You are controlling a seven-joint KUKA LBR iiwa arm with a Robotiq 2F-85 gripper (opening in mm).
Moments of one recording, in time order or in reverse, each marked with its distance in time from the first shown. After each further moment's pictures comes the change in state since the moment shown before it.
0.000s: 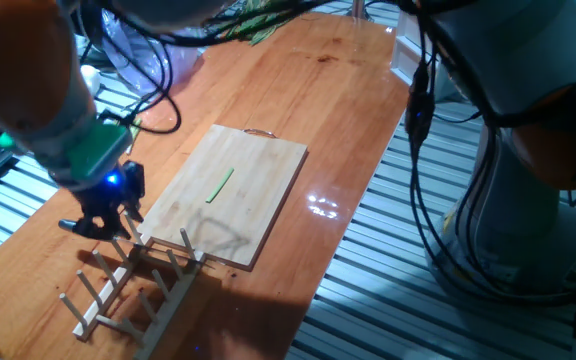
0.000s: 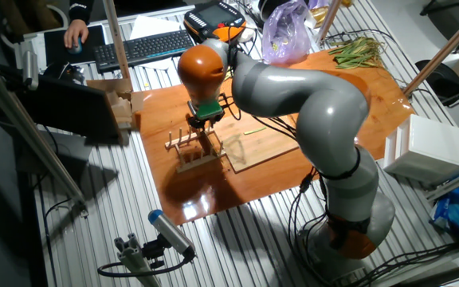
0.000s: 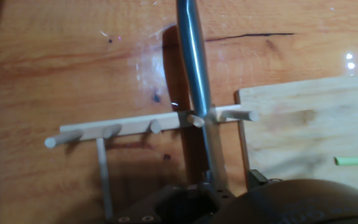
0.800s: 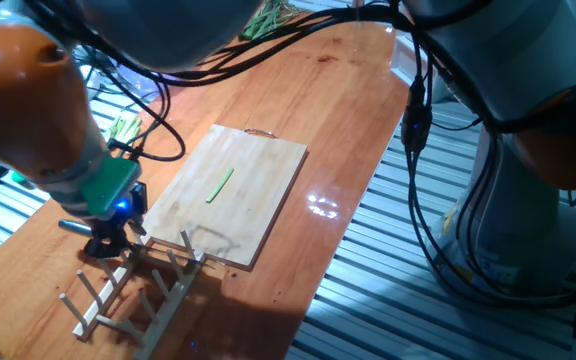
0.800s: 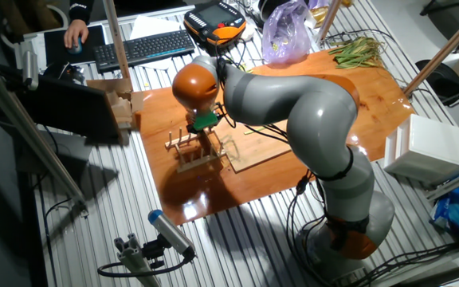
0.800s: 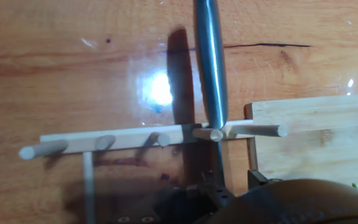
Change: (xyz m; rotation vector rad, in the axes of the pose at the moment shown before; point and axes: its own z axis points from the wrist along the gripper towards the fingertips) arm -0.003 0.001 0.038 0.041 -0.067 -0.044
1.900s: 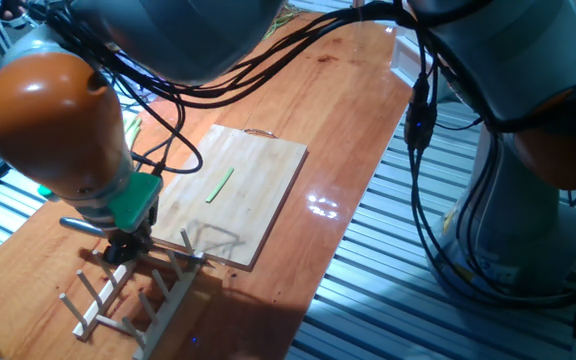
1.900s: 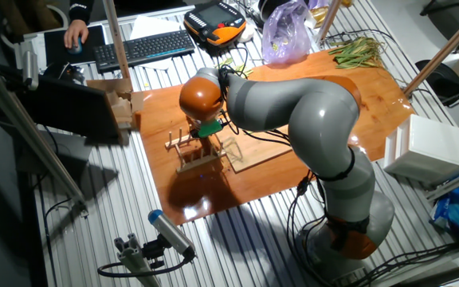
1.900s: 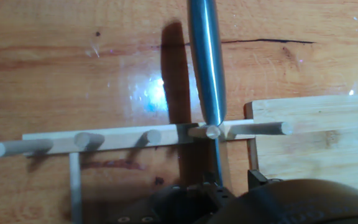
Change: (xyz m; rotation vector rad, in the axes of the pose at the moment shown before) arm 0.005 -0.005 0.027 0.006 -0.050 -0.017
